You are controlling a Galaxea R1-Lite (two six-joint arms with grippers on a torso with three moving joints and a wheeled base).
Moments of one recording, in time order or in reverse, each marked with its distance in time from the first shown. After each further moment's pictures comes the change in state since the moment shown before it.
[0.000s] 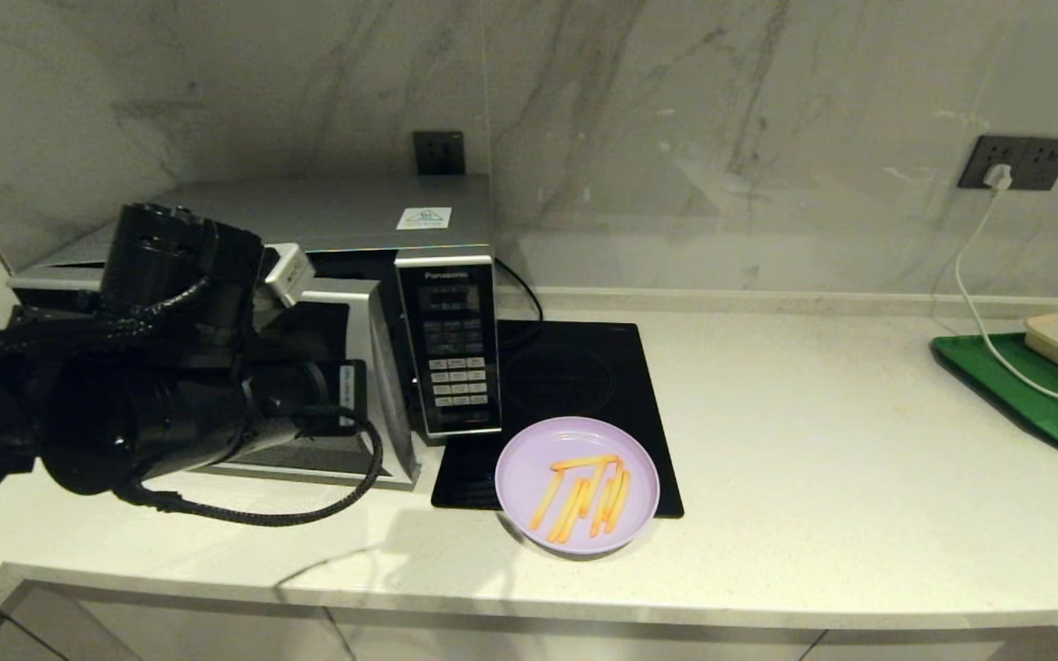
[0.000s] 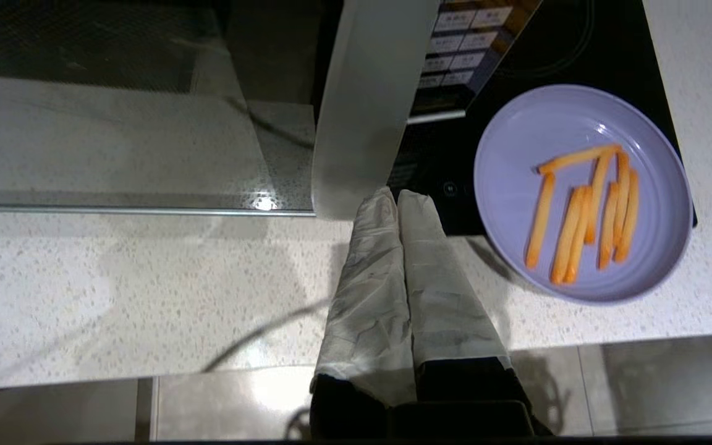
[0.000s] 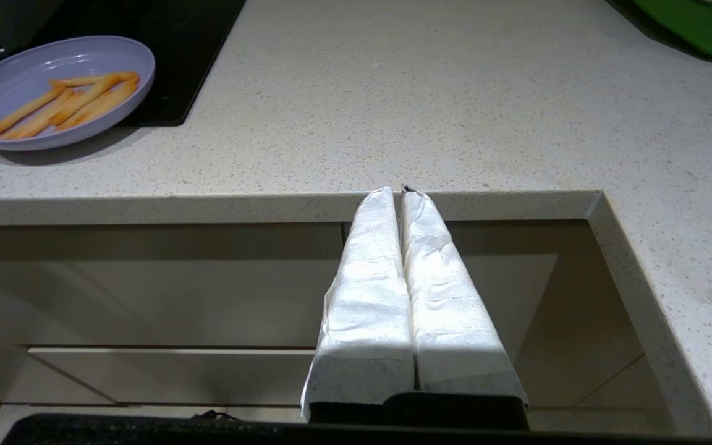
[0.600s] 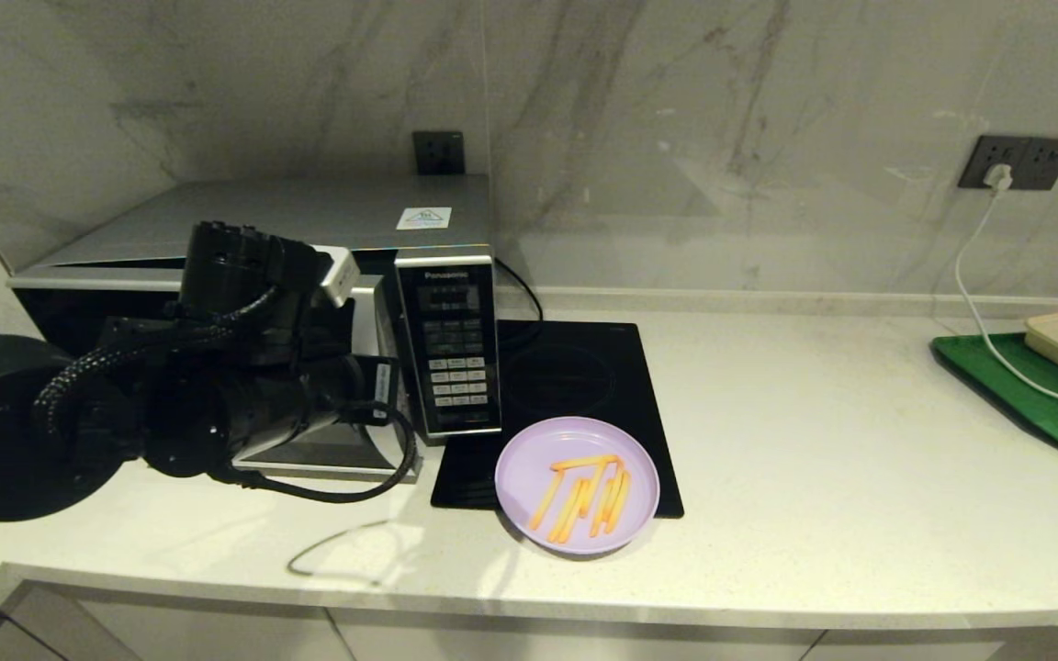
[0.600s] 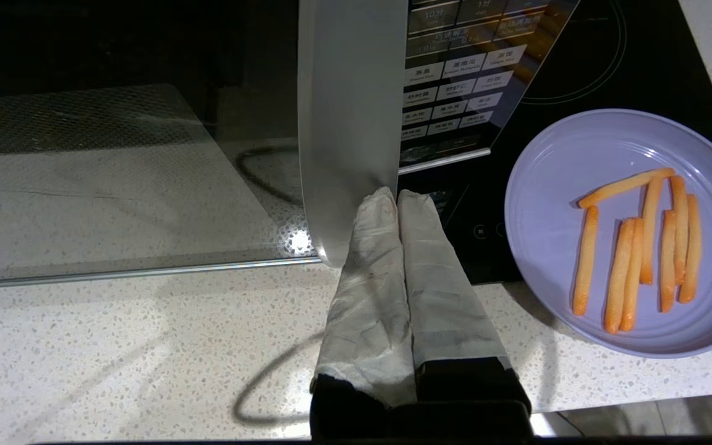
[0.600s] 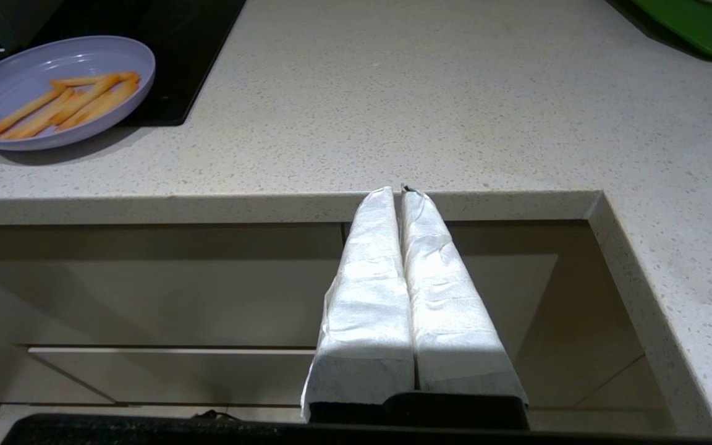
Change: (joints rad) left arm 0.003 0.099 0.001 -0.154 0.041 0.138; right arm 0.000 0.000 0.000 0.000 0.000 -0.001
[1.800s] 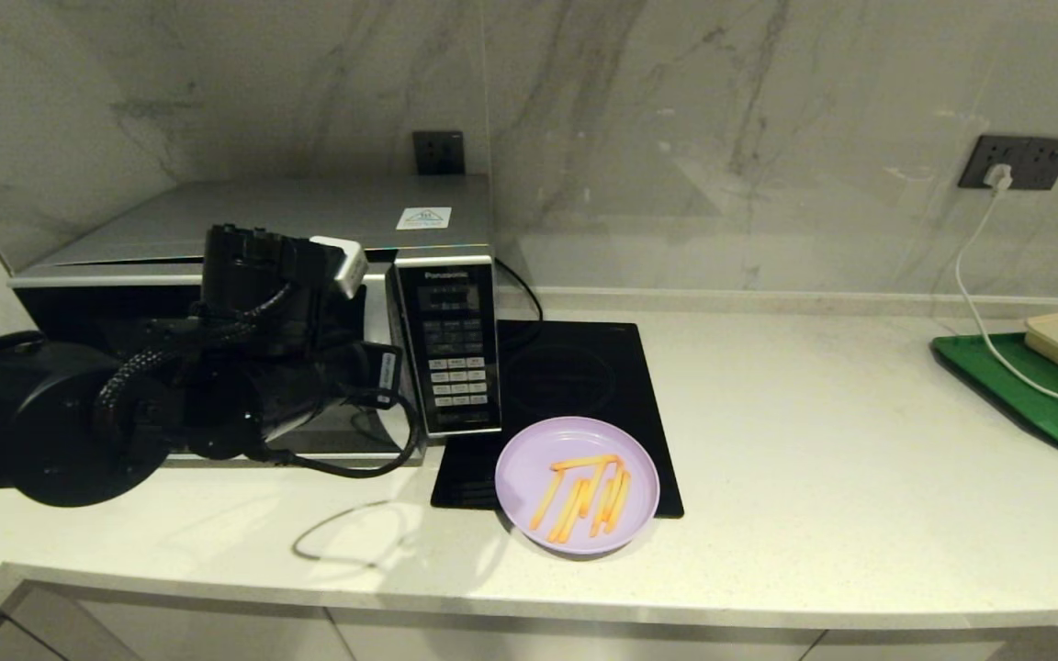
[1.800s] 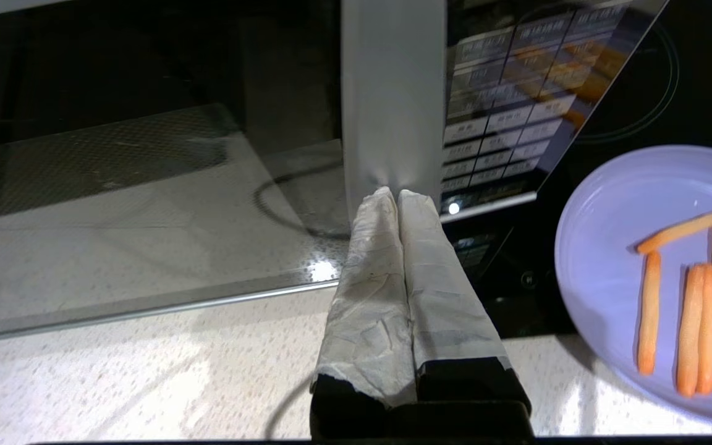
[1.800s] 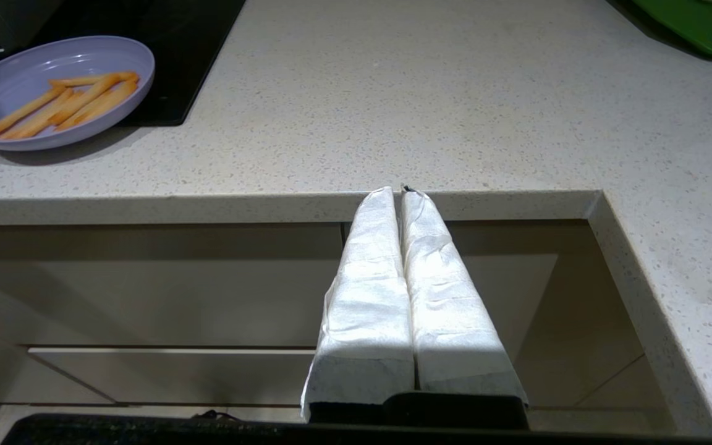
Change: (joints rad) left arm 0.039 0.067 -0.001 -0.146 0.026 0.113; right arm 0.000 0.000 0.000 0.000 0.000 0.001
